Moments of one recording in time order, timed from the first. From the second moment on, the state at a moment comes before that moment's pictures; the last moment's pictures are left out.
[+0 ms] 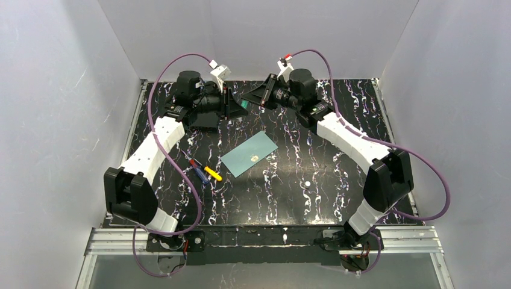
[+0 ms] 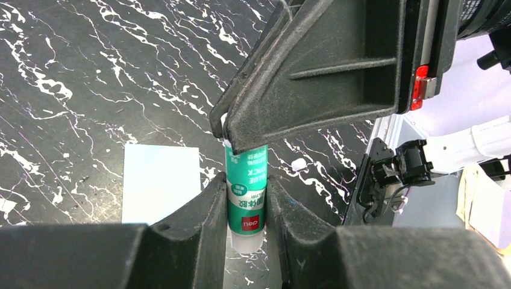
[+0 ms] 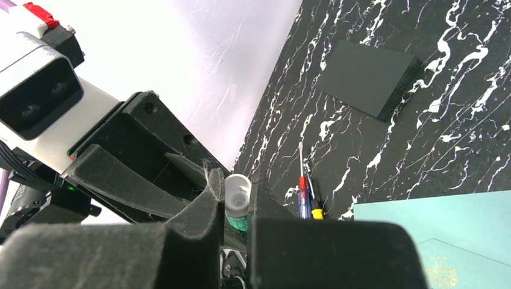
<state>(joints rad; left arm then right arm) -0.30 1.51 1.35 -0.27 0.84 -0.16 0.62 1.65 1.44 0.04 -0.39 0.90</state>
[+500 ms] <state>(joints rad) -0.29 1.51 1.36 -0.15 1.19 -0.28 0.53 1.70 1.39 0.56 -0.98 0.86</state>
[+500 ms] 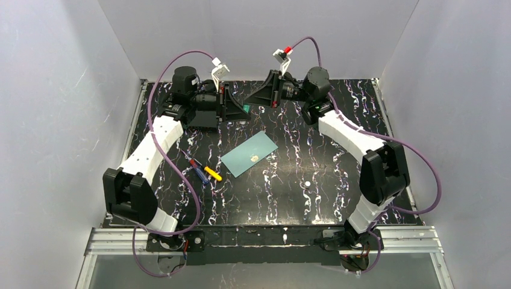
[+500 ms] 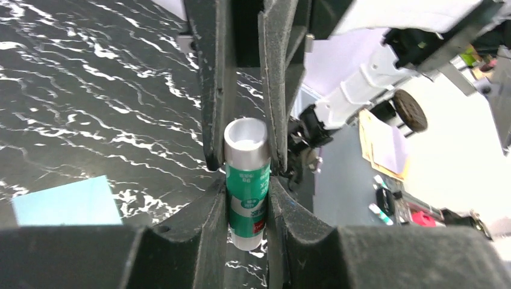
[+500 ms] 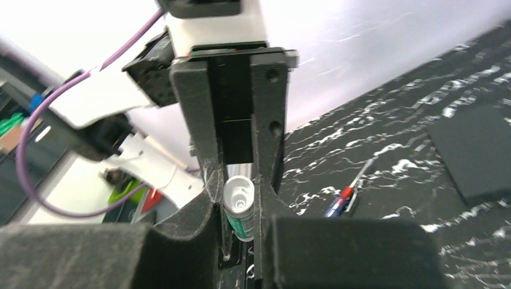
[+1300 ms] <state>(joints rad) -0.30 1.50 1.37 -0.14 1.01 -0.32 0.58 1.68 1.51 0.24 -0.66 0.84</state>
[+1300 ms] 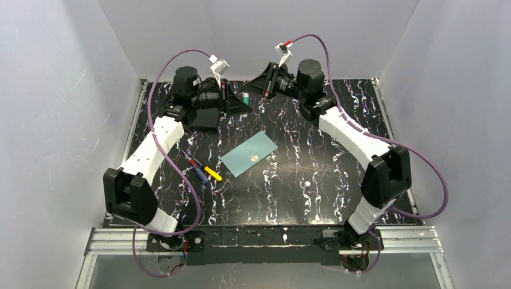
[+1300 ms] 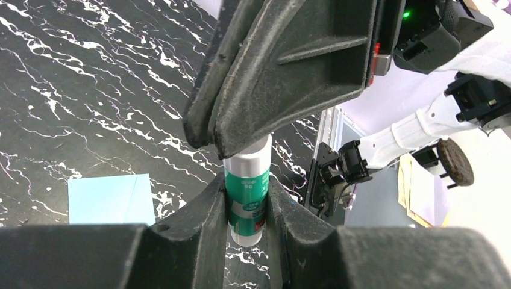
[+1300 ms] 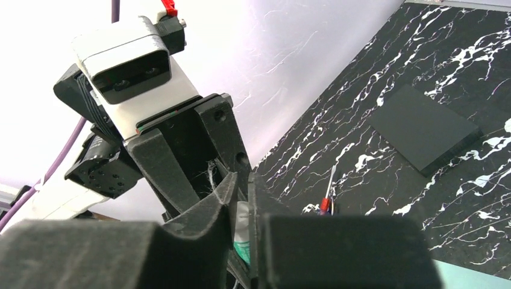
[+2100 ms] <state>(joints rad) -0.27 1.52 1.35 -0.12 1.02 -0.53 0.56 1.70 1.54 0.10 -0.59 0.76</state>
